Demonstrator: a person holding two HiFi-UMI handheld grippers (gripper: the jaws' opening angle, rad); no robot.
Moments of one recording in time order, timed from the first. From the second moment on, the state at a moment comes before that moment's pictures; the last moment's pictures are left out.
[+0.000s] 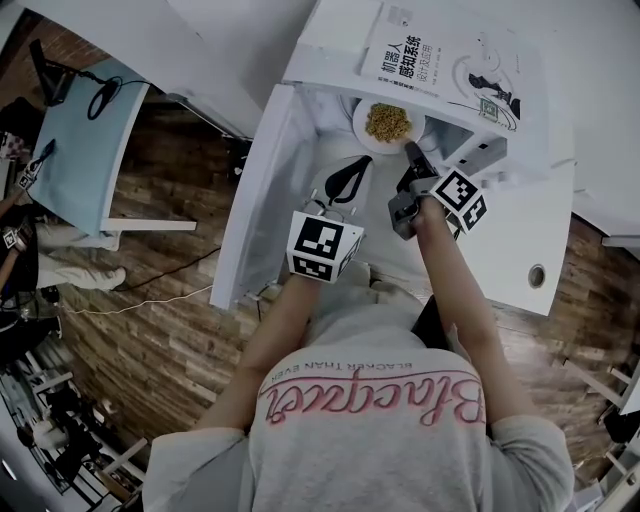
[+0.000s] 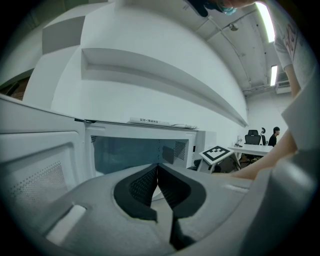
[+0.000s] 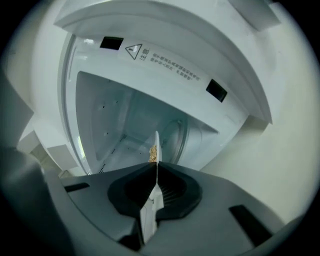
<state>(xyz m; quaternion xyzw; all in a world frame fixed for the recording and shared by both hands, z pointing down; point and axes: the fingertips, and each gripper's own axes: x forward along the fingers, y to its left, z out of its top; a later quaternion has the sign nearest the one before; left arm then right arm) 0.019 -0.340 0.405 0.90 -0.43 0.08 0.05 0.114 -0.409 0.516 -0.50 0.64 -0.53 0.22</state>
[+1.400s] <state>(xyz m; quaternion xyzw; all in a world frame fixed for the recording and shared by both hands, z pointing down) 0.020 -0.323 0.420 0.89 -0.43 0.10 0.07 0.130 -0.376 0.535 -0.48 0.59 -0.59 0.27</state>
